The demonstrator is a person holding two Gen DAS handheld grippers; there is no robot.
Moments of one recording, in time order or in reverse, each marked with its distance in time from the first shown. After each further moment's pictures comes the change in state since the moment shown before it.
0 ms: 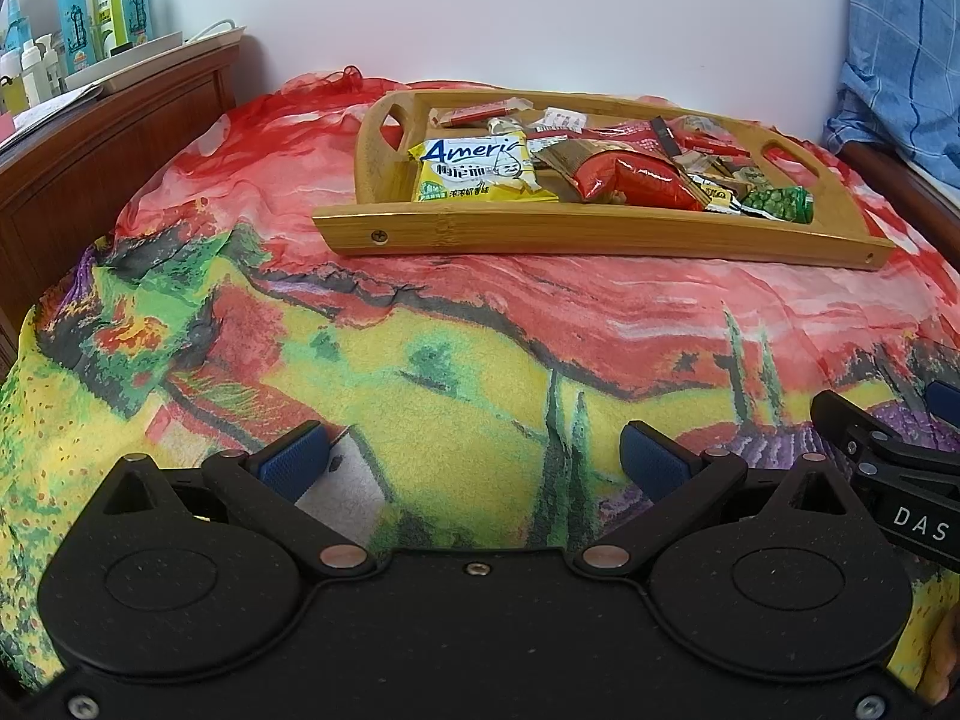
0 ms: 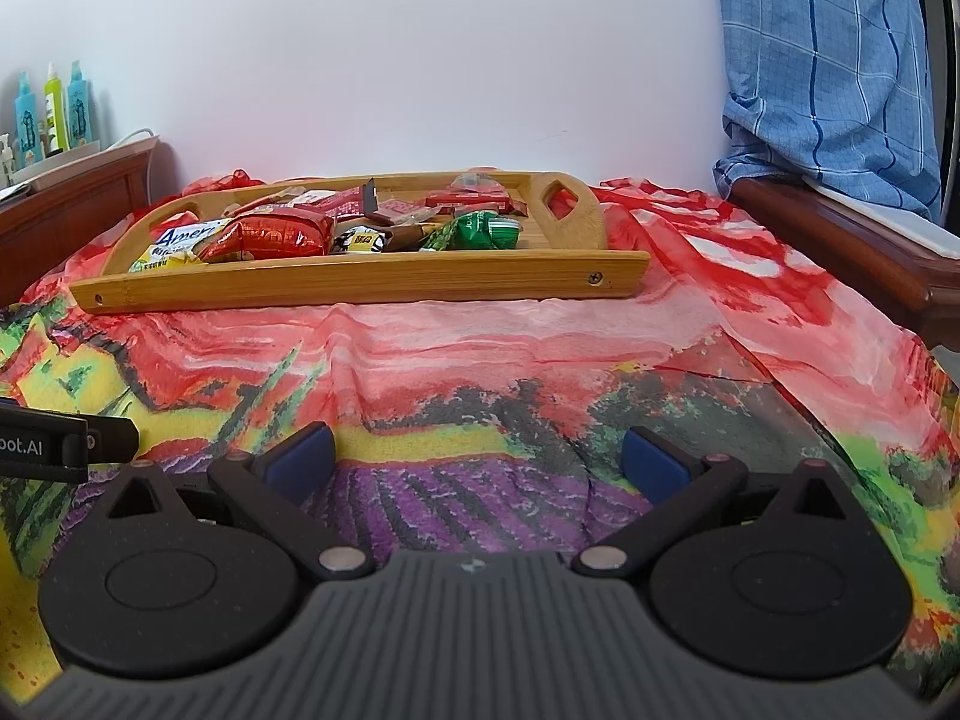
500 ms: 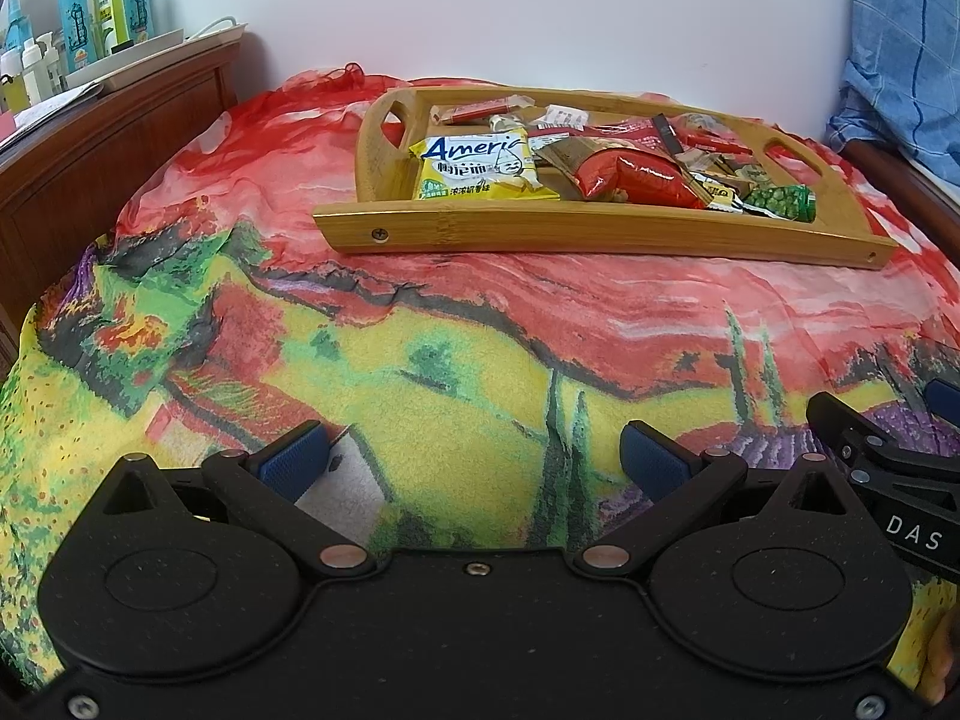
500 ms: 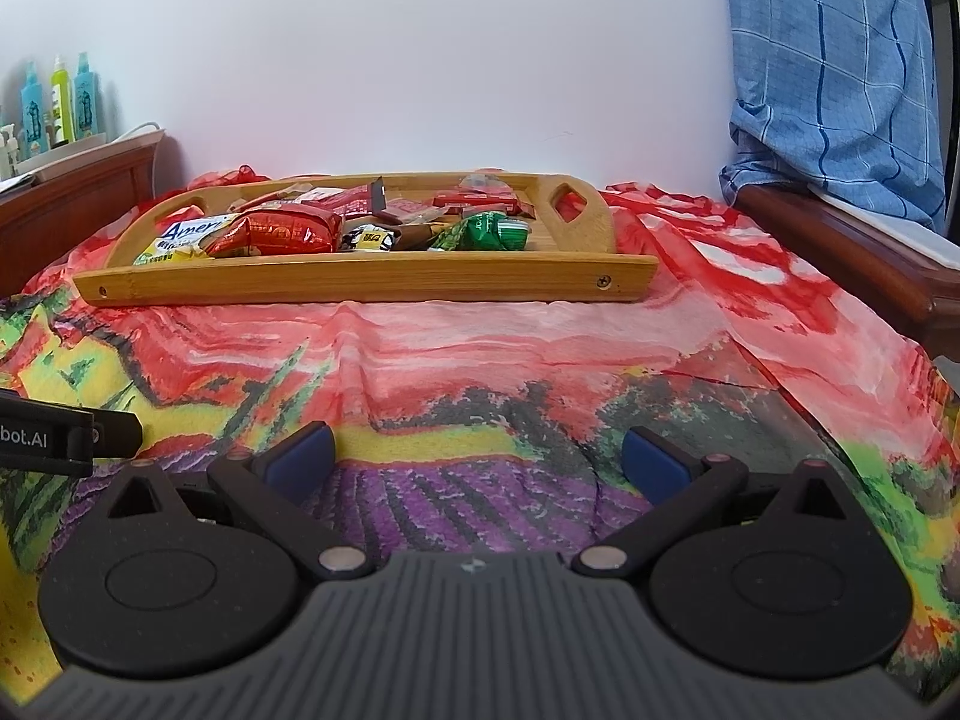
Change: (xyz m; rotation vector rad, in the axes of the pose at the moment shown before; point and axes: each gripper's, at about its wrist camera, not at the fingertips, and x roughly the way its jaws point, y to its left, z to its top) left arm 0.001 0.000 0.000 -0.003 0.003 0.003; right arm 0.001 0.003 0.000 -0.023 -0.002 0.002
